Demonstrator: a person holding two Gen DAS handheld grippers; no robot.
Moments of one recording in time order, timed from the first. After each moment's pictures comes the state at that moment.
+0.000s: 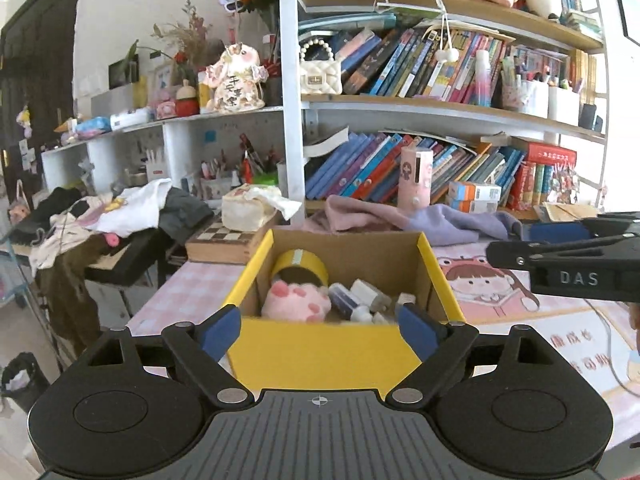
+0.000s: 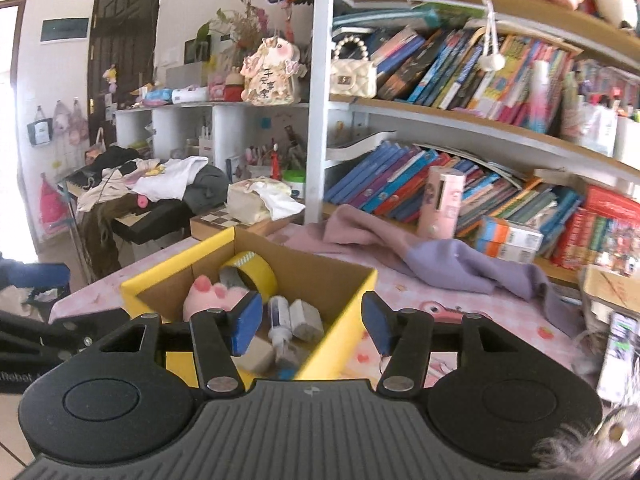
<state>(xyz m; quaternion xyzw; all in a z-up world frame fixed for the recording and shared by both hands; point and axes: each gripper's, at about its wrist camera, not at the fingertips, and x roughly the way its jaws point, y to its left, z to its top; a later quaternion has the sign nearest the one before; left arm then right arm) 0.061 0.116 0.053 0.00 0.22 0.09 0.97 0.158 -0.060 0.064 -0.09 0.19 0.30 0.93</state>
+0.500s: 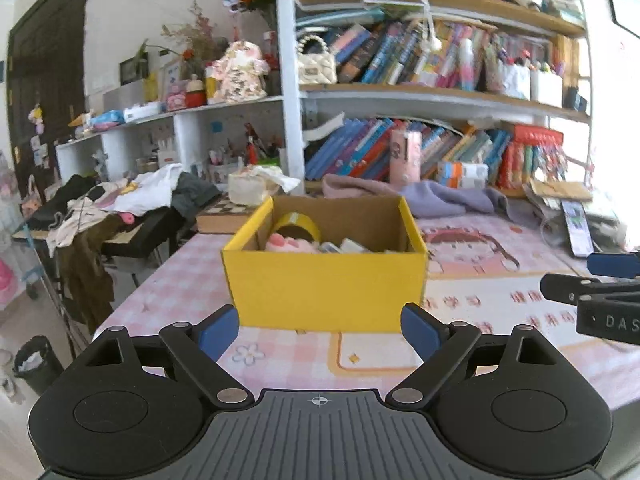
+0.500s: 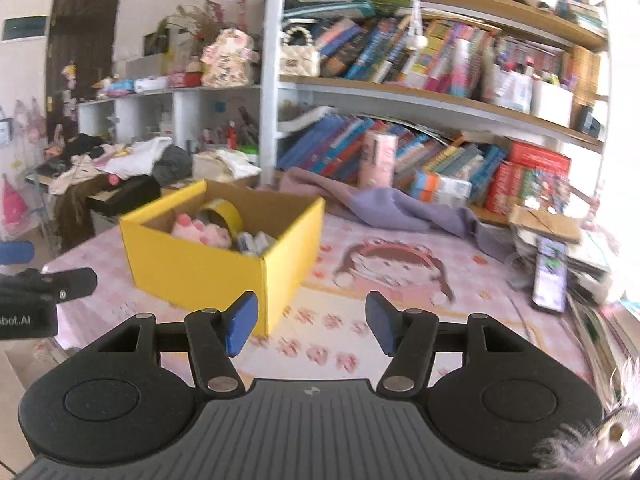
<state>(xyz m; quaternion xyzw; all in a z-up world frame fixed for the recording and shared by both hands) -0.008 0.078 0.031 0.01 0.23 0.10 0.97 0.045 -0.125 0.025 -0.08 0.21 0.21 0.95</state>
